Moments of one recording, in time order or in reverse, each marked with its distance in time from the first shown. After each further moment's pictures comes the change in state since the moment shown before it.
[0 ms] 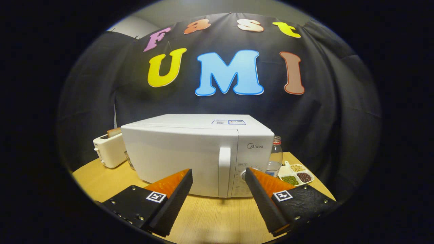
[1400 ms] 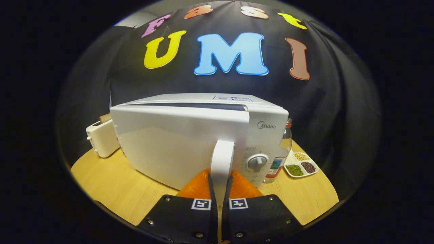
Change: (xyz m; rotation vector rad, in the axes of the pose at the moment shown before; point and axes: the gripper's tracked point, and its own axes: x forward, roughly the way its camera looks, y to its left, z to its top) arm 0.002 0.015 -0.037 -0.011 0.140 -0.009
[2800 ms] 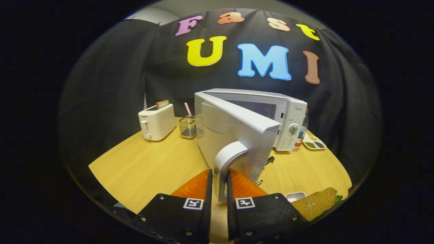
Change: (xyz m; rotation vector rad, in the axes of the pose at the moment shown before) arm -0.175 0.196 -0.068 -0.038 0.018 0.142
